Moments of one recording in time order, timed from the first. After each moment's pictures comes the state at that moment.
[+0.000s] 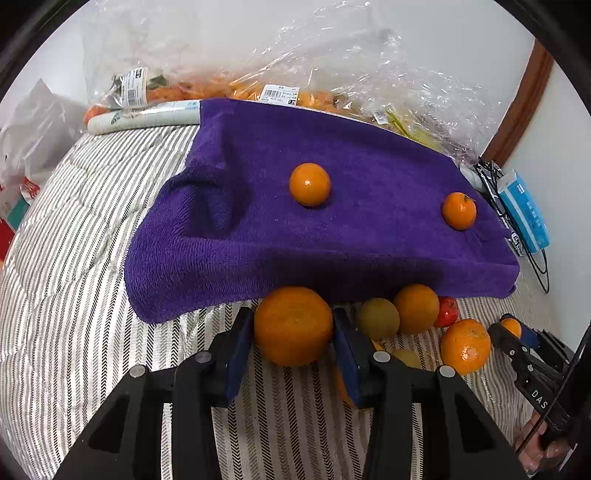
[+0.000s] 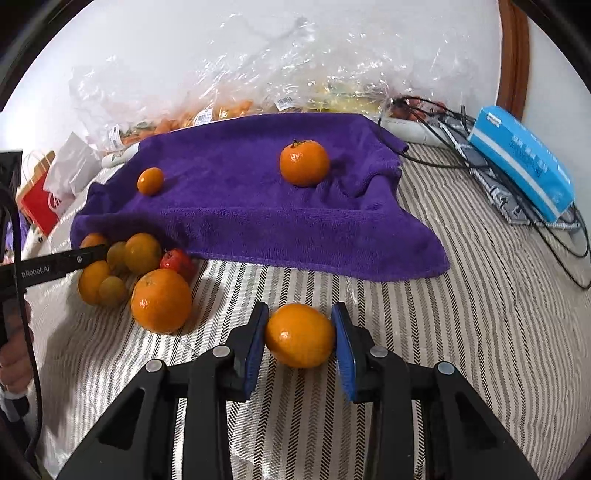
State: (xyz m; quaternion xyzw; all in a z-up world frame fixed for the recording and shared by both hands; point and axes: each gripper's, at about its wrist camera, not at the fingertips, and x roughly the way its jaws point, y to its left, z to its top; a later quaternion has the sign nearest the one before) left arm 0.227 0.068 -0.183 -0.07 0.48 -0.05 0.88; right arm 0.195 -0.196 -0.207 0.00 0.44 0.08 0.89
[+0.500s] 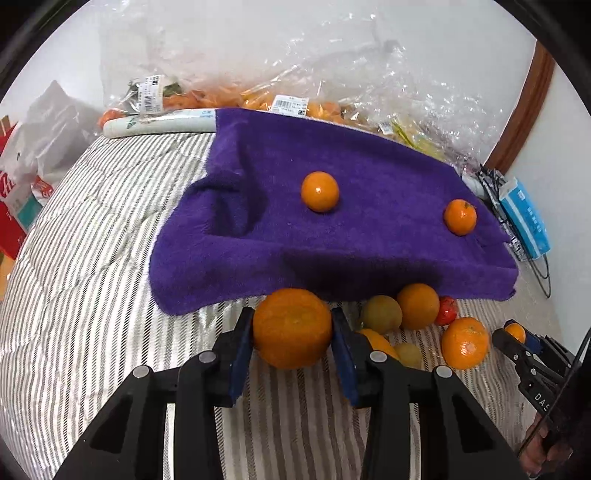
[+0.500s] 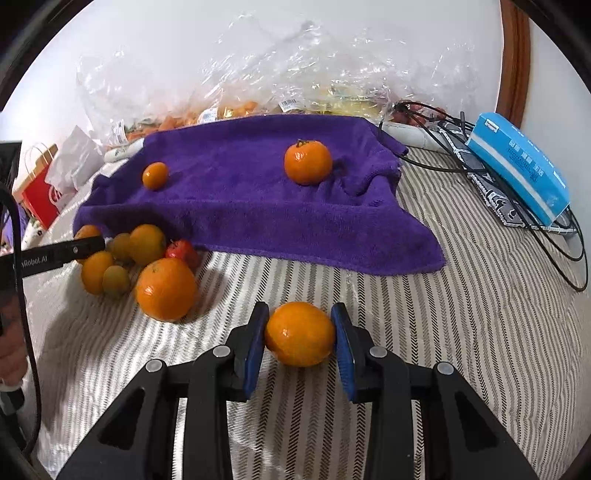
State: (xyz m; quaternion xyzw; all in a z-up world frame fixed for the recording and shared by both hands) left arm 0.212 0.076 -0.173 -0.08 0.46 -0.04 0.88; right arm 0.185 -0.196 -0.203 0.00 0.44 0.09 0.90
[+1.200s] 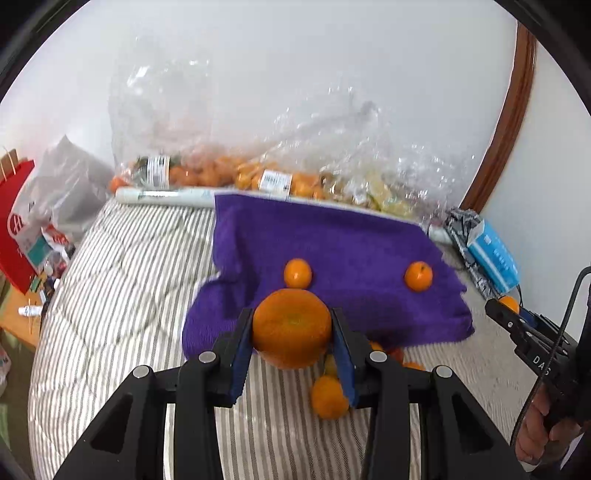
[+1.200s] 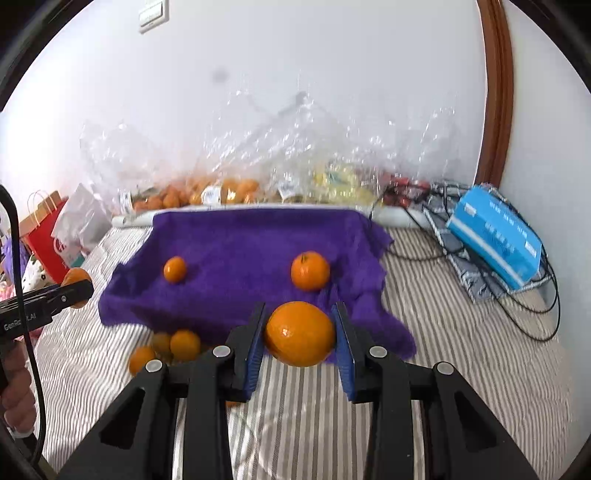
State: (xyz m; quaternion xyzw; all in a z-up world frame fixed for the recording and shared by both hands) left arm 0.205 0.082 -0.089 -0.08 0.39 -0.05 0.92; right arm 0.204 -0.185 -0.113 0.02 0.36 0.06 0.93
